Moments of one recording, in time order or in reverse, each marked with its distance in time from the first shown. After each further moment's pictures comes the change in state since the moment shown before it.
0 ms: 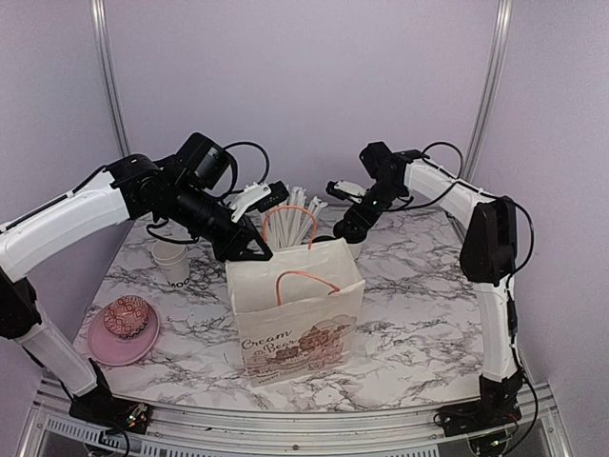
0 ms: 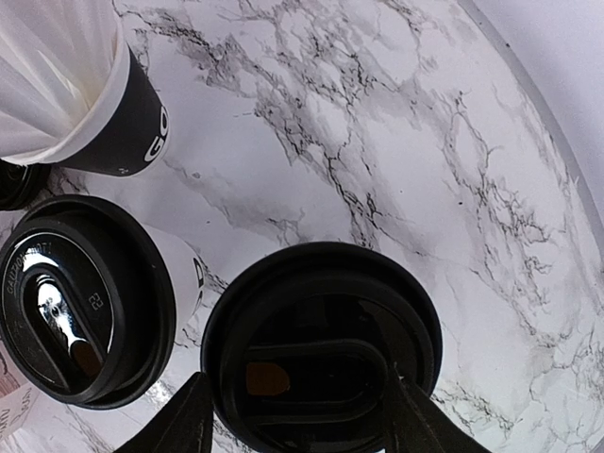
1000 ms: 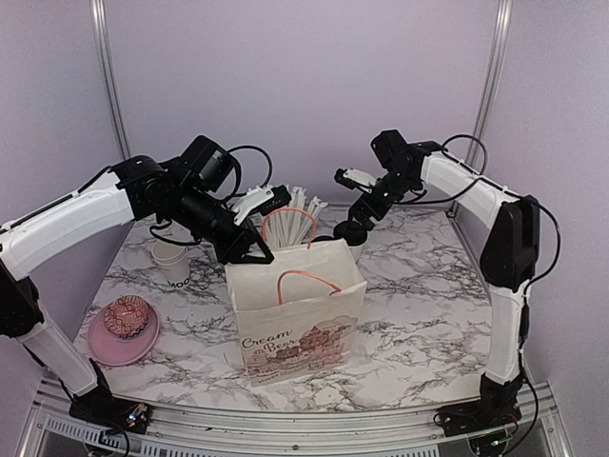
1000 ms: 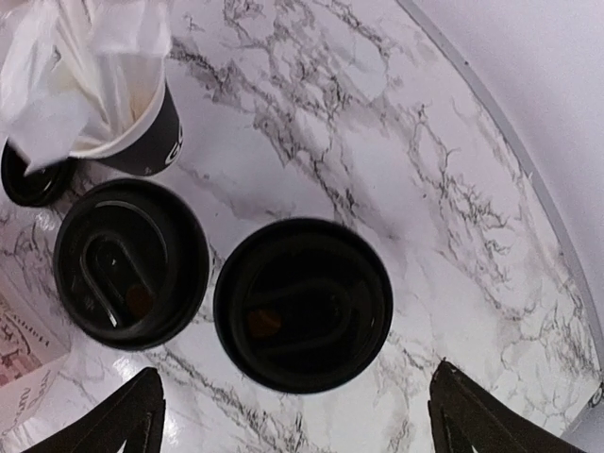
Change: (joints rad) left arm -0.001 0.018 0.000 -0.004 0.000 0.004; right arm 0.000 -0.188 -0.150 0.037 0.028 0.014
